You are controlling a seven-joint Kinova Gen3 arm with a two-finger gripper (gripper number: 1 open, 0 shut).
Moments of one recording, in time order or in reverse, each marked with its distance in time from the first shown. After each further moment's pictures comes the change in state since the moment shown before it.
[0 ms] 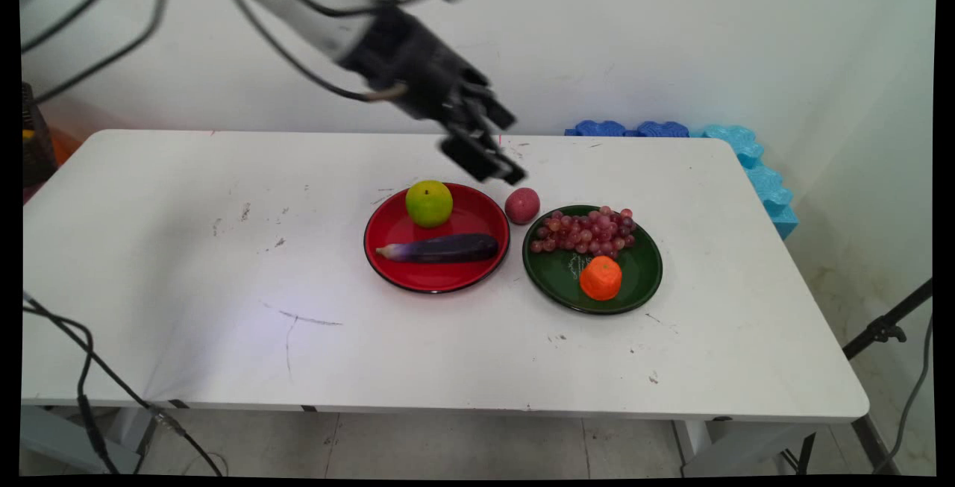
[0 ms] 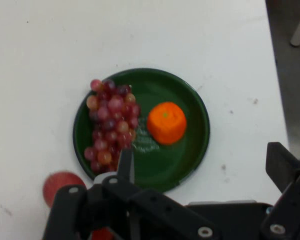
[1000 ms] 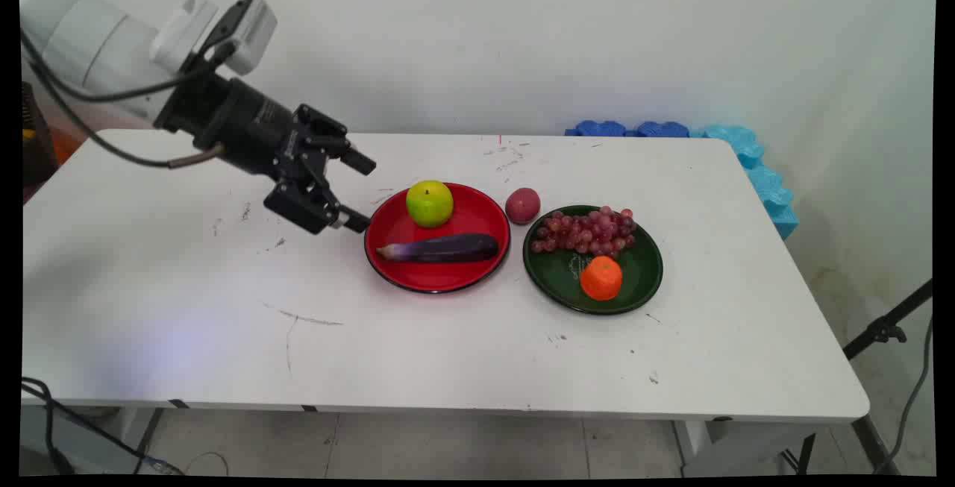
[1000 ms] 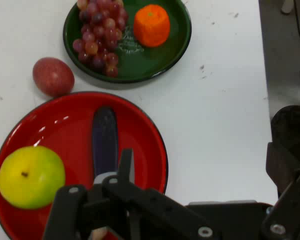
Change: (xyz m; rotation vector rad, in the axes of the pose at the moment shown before) arm -0.152 0.022 -0.087 -0.002 -0.002 -0.040
